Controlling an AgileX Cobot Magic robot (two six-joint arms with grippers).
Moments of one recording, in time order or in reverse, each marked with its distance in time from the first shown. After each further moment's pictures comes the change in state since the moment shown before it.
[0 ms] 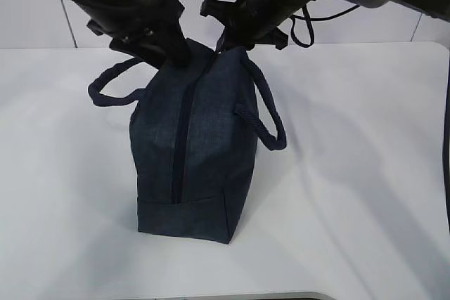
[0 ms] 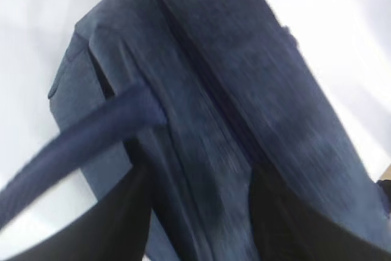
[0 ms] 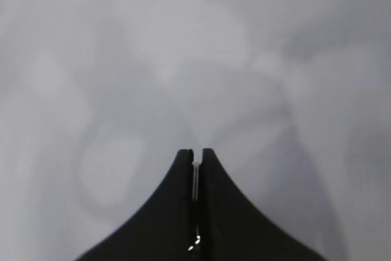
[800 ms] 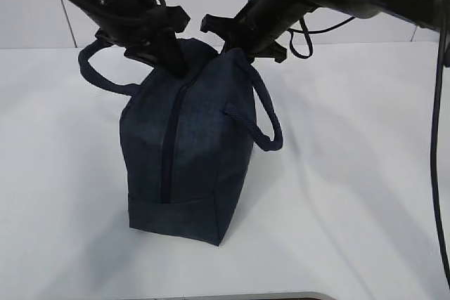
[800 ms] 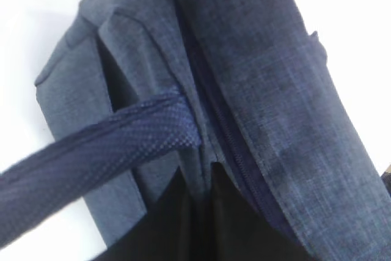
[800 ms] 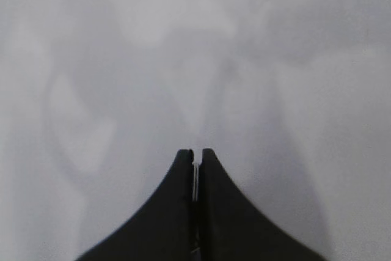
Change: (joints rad) left arm 0.002 0.052 -0.026 -0.020 0.021 0.000; right arm -0.002 0.039 -0.007 -0.016 0.047 0.000
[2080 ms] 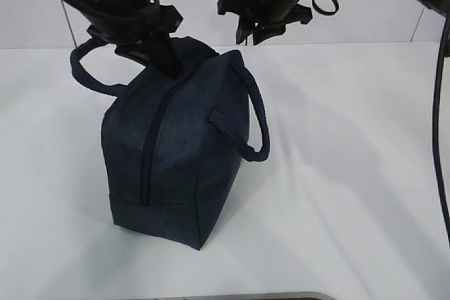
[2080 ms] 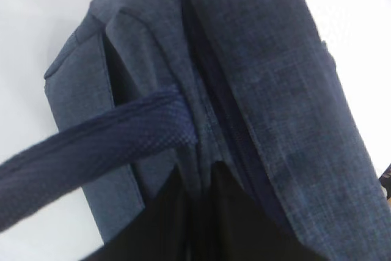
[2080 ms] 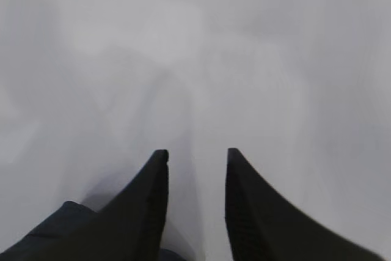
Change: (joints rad) left arm 0.000 -0.020 0.000 0.047 0.031 0.000; right arm -0.004 0.015 -0.233 -0.257 0.233 -0.002
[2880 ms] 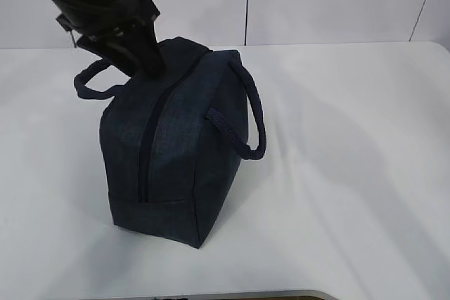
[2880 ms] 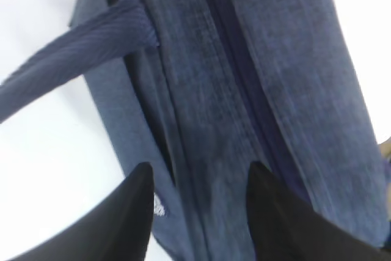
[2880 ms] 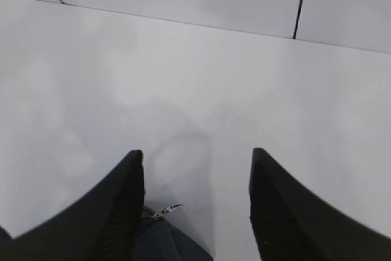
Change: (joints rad) left arm 0.005 -0.058 -0.013 0.103 0.131 -0.059; right arm 0.000 -0.099 -0.279 -0.011 0.194 -0.060
